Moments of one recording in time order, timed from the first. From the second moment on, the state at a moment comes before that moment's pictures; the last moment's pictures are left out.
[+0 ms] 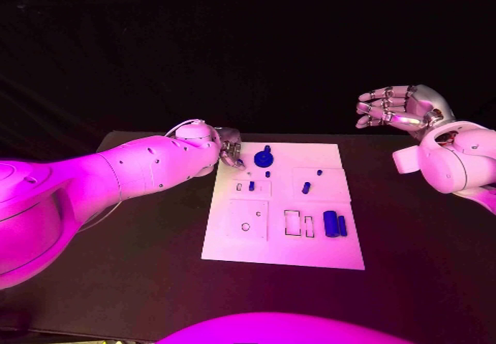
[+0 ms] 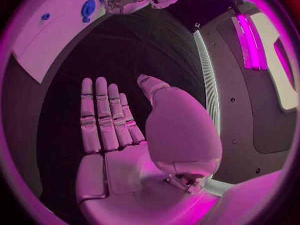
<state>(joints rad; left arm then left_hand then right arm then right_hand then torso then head) 1.25 -0.47 -0.08 0.95 -1.45 -0.02 -0.23 1.32 -0.20 0.26 0.29 0.06 0.68 0.13 0.73 0.63 0.89 0.07 0.88 0.45 1.34 0.00 1.34 0.98 0.18 1.17 0.11 0.96 0.90 1.39 -0.91 -0.16 1.42 -0.34 -0.44 0.29 1.29 -0.22 0.38 0.18 0.23 0.75 0.19 0.34 0.35 0.98 0.16 0.35 0.17 1.09 0.11 0.20 0.53 0.16 1.02 0.22 0.07 0.40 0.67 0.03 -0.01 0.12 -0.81</state>
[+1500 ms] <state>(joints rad) 1.26 -0.46 -0.08 0.92 -1.40 0.04 -0.19 1.42 -0.10 0.39 0.28 0.04 0.69 0.14 0.67 0.54 0.90 0.08 0.79 0.39 1.34 0.00 1.34 0.99 0.18 1.17 0.11 0.97 0.92 1.39 -0.91 -0.16 1.42 -0.34 -0.43 0.28 1.29 -0.22 0.38 0.18 0.24 0.76 0.19 0.34 0.35 0.98 0.16 0.35 0.16 1.10 0.11 0.18 0.53 0.16 1.02 0.22 0.07 0.39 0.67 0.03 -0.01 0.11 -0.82</state>
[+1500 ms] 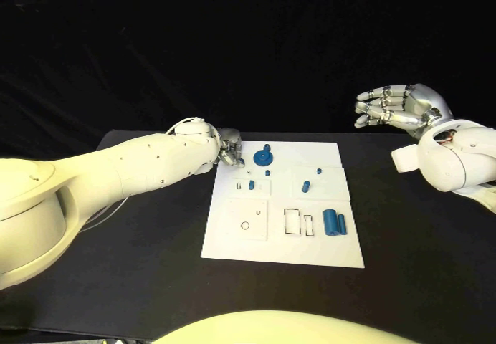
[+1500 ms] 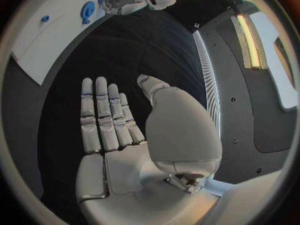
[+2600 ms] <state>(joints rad) 1.26 -0.46 -0.08 0.92 -1.39 0.07 -0.19 1.07 -0.06 0.88 0.11 0.04 0.69 0.14 0.58 0.54 0.90 0.08 0.79 0.39 1.34 0.00 1.36 0.99 0.18 1.17 0.11 0.98 0.93 1.39 -0.90 -0.16 1.41 -0.33 -0.42 0.28 1.29 -0.22 0.38 0.18 0.24 0.76 0.19 0.34 0.35 0.99 0.16 0.34 0.15 1.10 0.11 0.18 0.53 0.16 1.02 0.22 0.07 0.38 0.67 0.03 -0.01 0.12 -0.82</state>
